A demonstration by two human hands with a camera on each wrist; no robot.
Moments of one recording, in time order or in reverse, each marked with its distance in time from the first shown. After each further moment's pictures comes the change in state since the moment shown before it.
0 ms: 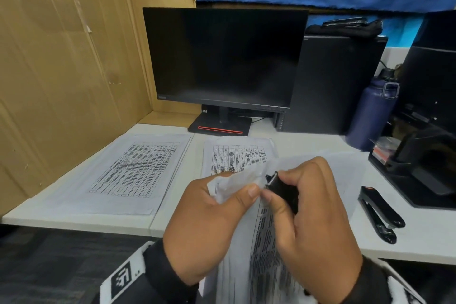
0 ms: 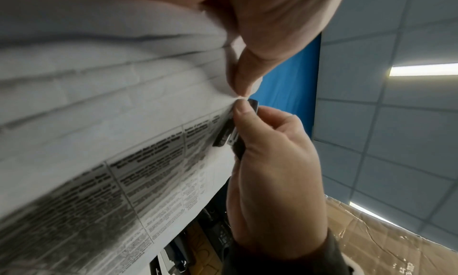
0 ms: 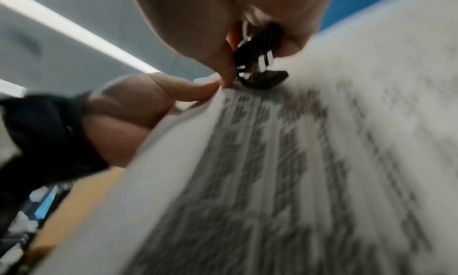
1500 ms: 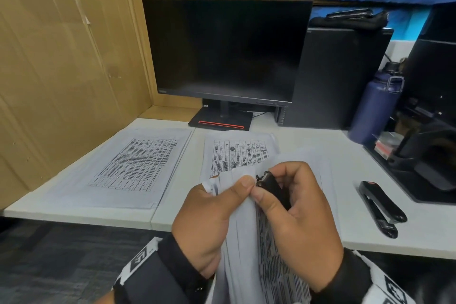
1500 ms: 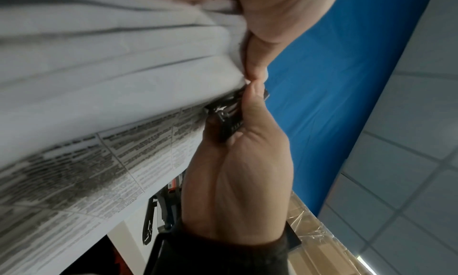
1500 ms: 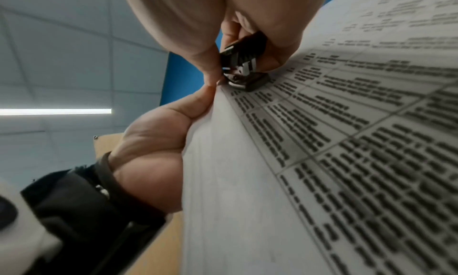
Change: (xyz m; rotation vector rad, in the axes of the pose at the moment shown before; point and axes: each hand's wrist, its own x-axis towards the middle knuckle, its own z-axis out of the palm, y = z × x) left_hand 0.005 -0.021 0.009 -0.378 0.195 -0.299; right_hand -0.011 0.012 0.022 0.374 -0.090 0.426
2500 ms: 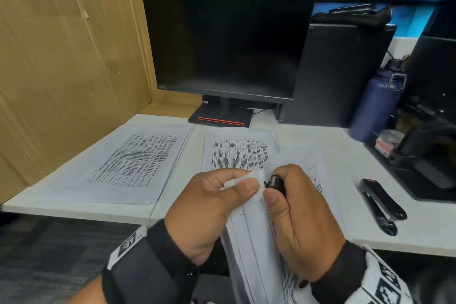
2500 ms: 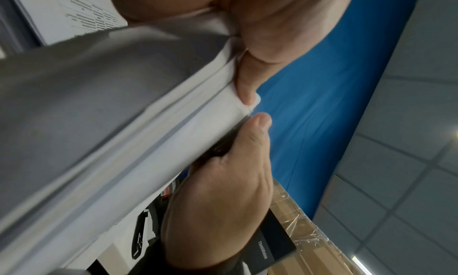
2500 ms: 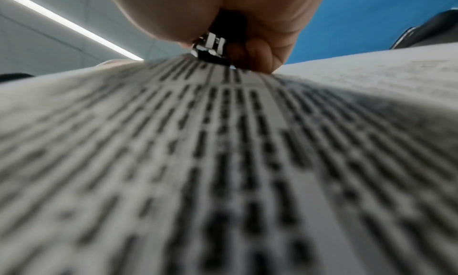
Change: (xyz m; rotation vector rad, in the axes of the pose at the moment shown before) left_hand 0.005 0.008 -0.010 0.191 -0.220 0.040; right_hand 0.003 0.008 -0.013 -0.354 -0.120 -0.320
